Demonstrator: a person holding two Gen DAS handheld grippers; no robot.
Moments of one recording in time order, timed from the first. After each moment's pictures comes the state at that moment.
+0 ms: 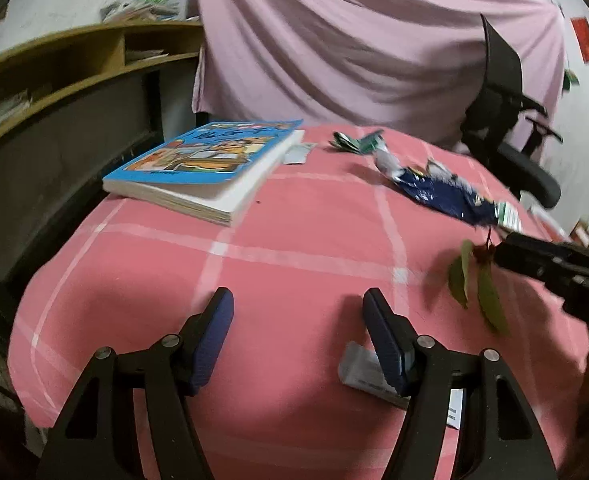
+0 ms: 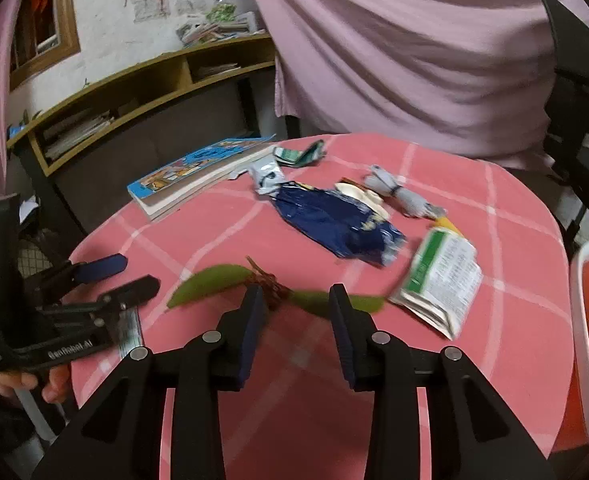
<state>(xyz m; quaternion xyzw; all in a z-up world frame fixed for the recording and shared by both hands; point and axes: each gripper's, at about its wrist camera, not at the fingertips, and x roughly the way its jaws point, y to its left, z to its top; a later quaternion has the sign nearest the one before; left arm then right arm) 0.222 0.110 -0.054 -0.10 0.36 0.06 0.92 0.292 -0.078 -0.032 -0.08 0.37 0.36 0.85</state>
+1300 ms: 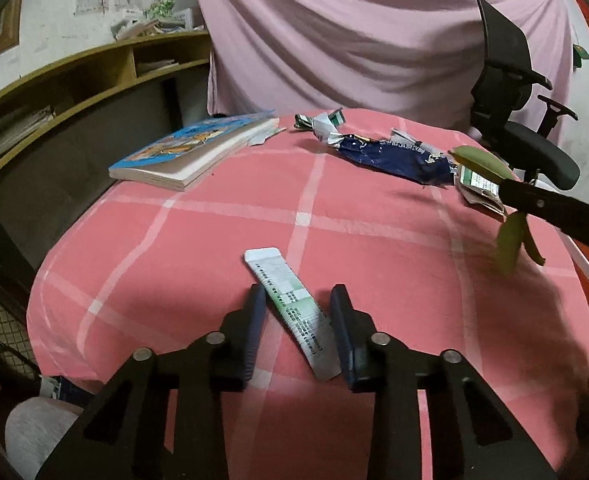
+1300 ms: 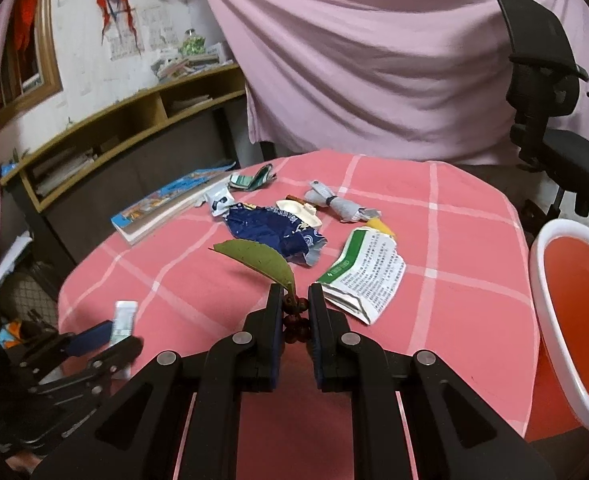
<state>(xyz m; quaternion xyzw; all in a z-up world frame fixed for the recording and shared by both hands) 0.202 0.019 -0.054 -0.05 0.37 0.12 0.92 0.292 -0.151 -0.024 -0.01 0.35 0.33 0.88</state>
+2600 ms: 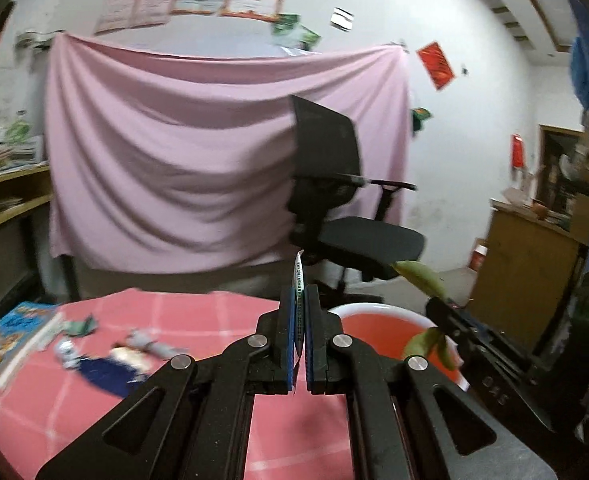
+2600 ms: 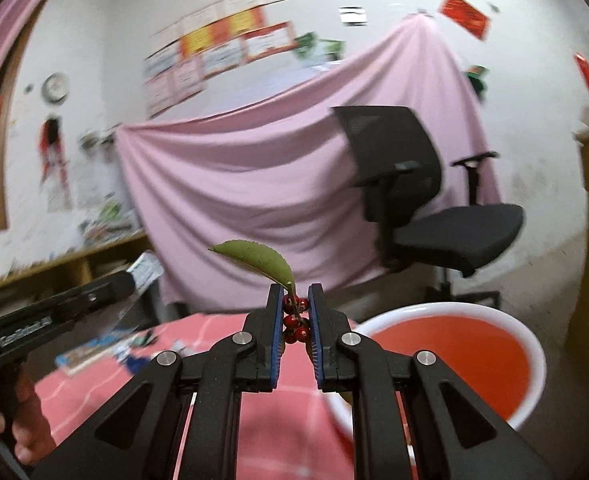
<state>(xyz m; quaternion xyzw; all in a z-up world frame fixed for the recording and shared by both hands) 0.265 -0.156 0.082 -0.03 0.16 -0.15 0.97 0.268 -0.341 0.022 0.13 0.11 0.13 0.98</state>
